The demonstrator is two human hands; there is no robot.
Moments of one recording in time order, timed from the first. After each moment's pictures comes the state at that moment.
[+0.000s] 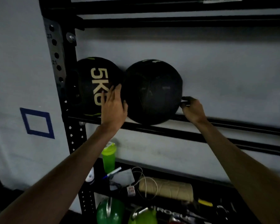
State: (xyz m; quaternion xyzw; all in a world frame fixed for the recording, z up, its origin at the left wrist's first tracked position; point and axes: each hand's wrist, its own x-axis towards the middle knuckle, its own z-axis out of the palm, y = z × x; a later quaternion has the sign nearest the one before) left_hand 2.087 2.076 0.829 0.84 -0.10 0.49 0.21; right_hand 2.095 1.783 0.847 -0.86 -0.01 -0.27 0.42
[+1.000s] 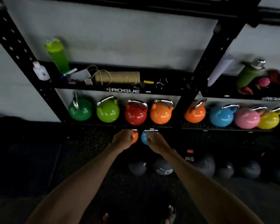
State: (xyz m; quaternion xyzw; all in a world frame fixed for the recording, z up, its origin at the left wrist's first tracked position) left_hand 1.721 1.901 0.419 0.95 -0.17 -0.19 0.20; right_hand 1.650 1.729 0.433 -0.92 0.14 0.12 0.34
